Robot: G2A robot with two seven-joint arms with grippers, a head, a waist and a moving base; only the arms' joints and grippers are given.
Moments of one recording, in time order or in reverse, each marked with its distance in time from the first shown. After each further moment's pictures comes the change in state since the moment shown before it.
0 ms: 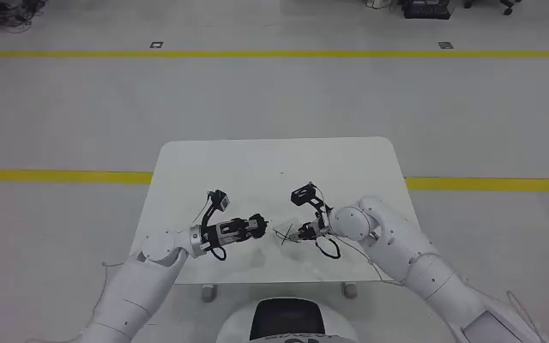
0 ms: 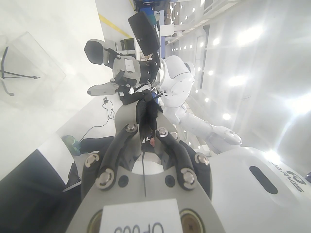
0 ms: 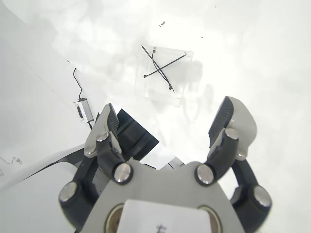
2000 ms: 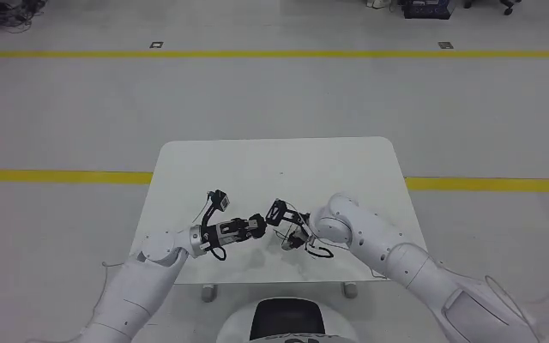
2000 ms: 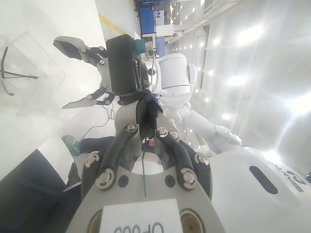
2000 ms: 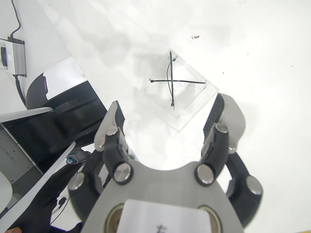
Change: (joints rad) left arm 0.000 0.000 0.000 0.000 0.000 0.000 0.000; right arm 0.148 -0.082 -0.231 0.153 -0.209 -0.332 -0.093
